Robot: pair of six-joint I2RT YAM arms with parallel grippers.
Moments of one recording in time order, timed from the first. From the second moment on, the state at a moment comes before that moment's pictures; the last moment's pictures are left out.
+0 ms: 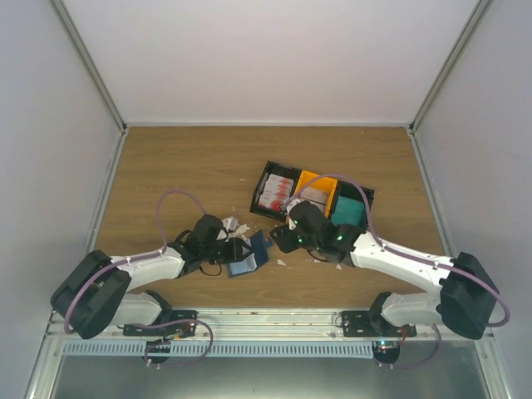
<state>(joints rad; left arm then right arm) -0.62 1.27 0.37 0.12 0.38 -0.79 0.90 1.27 0.77 -0.30 0.06 0.48</state>
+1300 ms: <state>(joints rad) -0.62 1.47 0.54 0.11 0.53 -0.69 0.91 1.57 0.62 0.05 -0.27 0.54</state>
